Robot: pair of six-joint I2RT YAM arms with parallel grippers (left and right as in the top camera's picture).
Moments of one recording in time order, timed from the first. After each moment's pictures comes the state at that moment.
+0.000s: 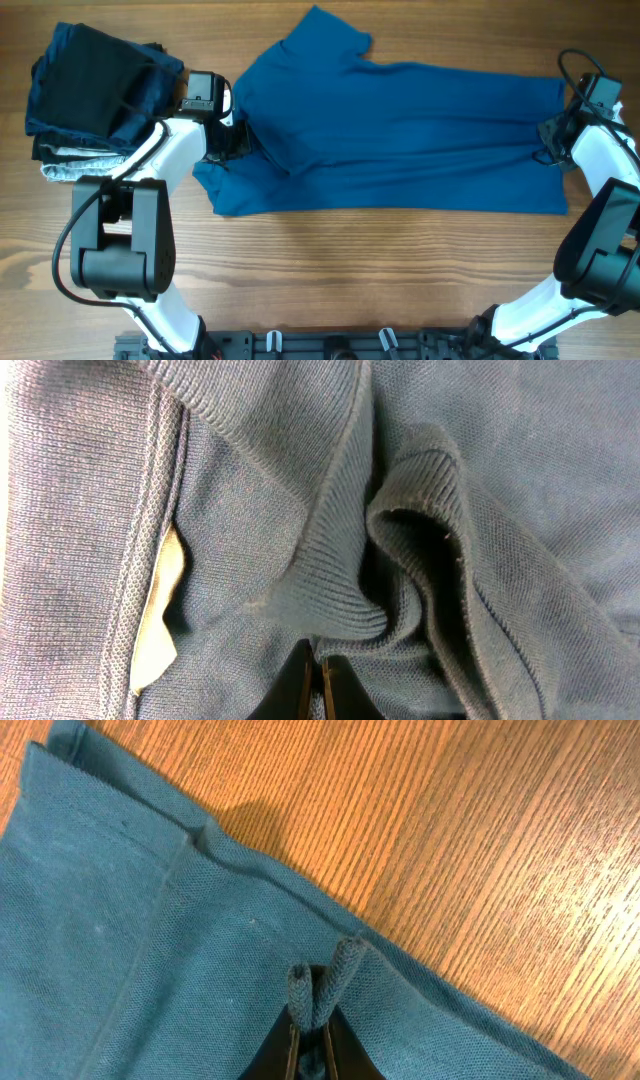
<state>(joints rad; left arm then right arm) -0.10 1.89 1.17 -0.52 0.12 -0.27 -0.40 1.85 1.18 -0.44 0.22 0.71</state>
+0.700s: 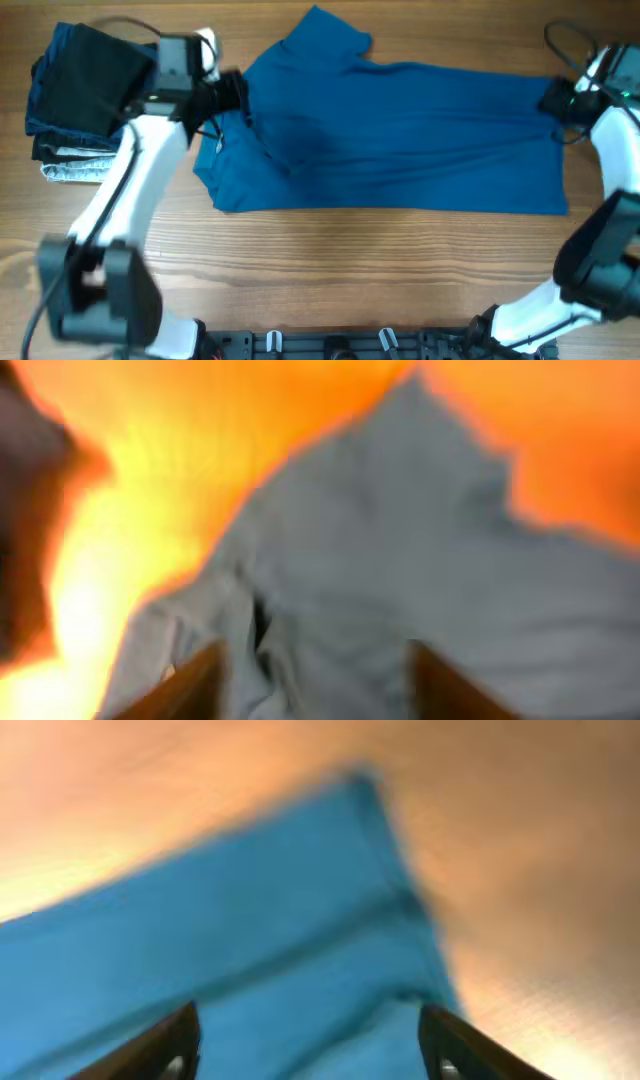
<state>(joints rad) -0.10 1.67 1.30 -0.45 0.16 -0.32 -0.40 1.82 1.39 -0.55 -0.09 0.11</state>
